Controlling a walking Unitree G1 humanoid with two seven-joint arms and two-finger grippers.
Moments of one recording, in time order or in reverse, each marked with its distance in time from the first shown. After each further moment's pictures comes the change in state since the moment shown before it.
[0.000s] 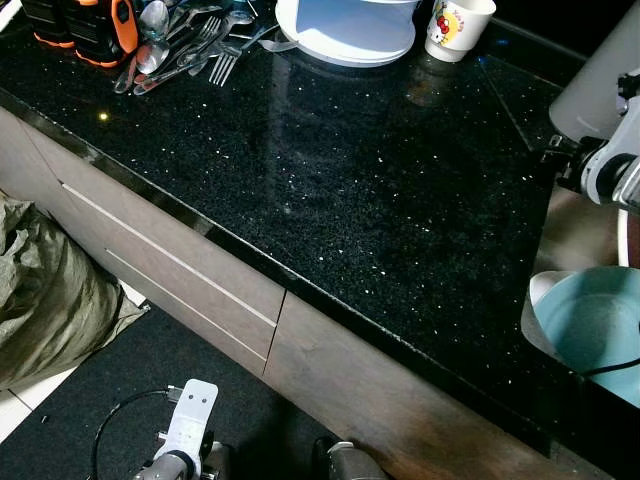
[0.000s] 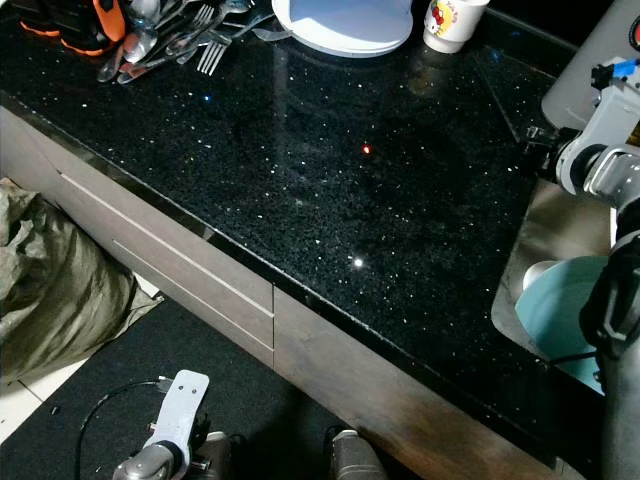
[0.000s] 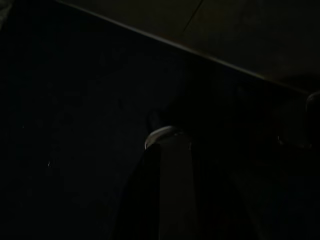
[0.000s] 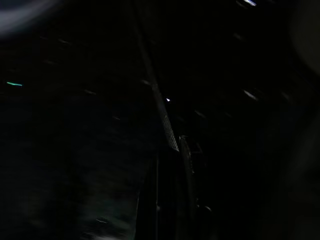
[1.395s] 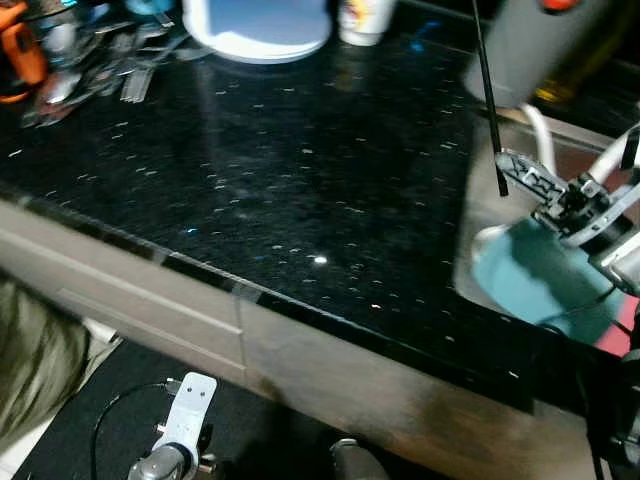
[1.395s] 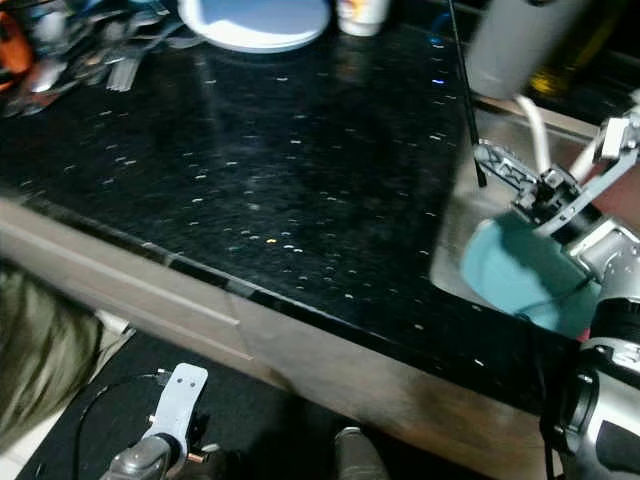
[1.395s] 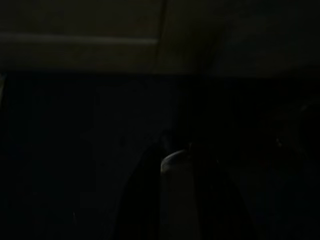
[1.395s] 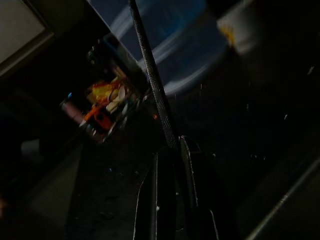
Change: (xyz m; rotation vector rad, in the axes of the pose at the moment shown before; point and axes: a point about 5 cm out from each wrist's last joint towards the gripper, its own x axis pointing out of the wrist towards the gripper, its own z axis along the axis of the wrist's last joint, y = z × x) left arm 0.002 0.007 0.008 0.018 -0.008 -0.015; right arm -0.037 0.029 -0.049 0.263 -0.254 0.720
